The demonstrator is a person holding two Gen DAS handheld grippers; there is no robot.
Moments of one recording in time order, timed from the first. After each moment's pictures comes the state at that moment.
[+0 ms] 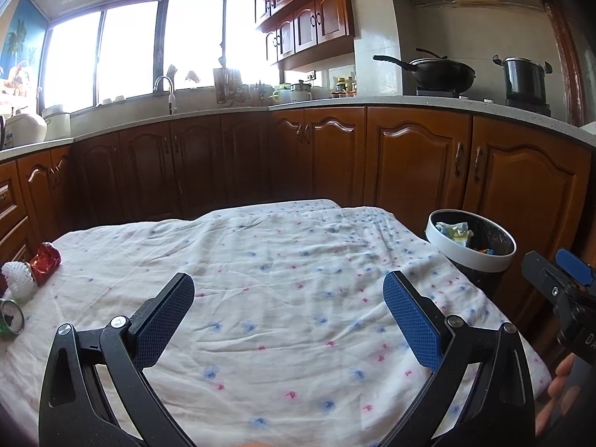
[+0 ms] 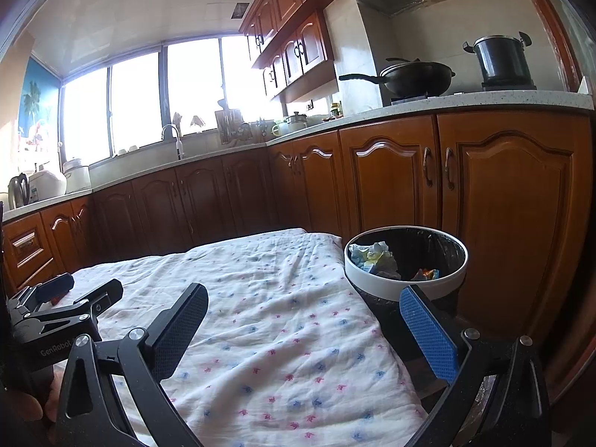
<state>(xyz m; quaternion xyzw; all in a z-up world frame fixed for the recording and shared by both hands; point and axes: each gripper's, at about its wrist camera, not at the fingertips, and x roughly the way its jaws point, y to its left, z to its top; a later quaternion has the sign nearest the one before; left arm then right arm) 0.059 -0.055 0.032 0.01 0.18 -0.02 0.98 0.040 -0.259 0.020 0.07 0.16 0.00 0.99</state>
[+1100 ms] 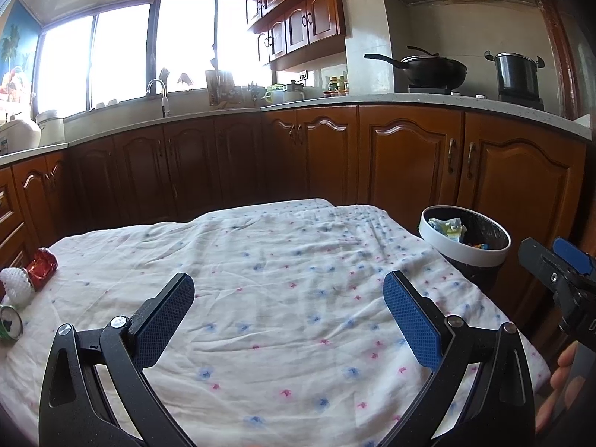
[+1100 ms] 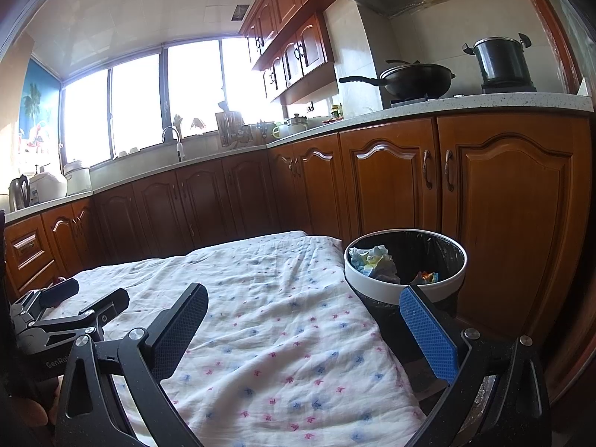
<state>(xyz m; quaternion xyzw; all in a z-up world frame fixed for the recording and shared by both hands) 0.054 -0.059 0.033 0.02 0.18 -0.03 0.98 0.038 -0.258 0.024 0.07 0.15 0.00 0.99</state>
